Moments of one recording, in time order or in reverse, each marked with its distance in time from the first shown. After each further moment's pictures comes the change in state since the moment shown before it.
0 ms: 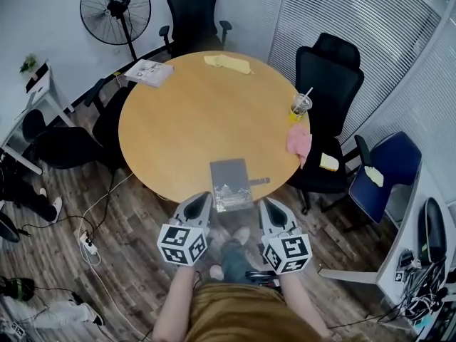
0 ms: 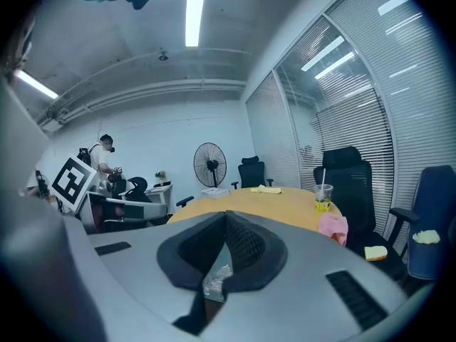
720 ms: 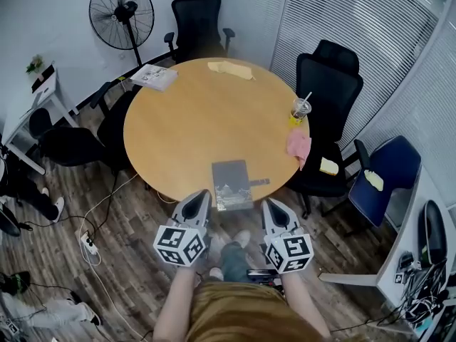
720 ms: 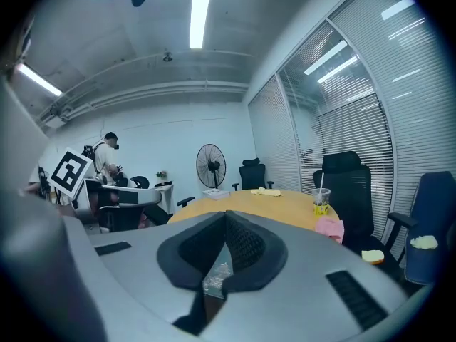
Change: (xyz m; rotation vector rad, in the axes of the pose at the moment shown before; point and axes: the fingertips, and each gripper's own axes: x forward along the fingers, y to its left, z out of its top) left arm -0.025 -0.013 0.023 -0.037 -0.131 -0.009; right arm -0.020 0.000 0.003 -0.027 -0.016 0.008
